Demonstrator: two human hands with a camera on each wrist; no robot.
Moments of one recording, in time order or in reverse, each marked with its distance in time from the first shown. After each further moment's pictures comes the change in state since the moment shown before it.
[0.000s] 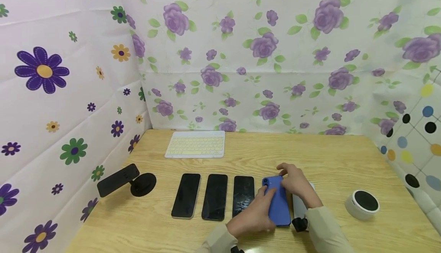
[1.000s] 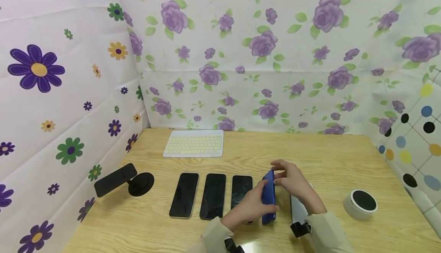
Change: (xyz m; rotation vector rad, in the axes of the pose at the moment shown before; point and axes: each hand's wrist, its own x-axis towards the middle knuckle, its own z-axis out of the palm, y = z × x) left_hand 0.003 -0.002 -0.016 -0.421 0.059 -0.120; right_hand -0.013 -0.017 -0.003 0.307 -0.061 -0.072
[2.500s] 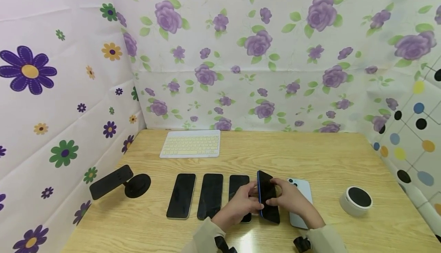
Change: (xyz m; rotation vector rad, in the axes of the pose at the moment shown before) left_hand 0.000 -0.023 -0.006 -0.594 -0.070 0.096; right_hand -0.024 0.026 0.016 -0.175 -0.081 0.121
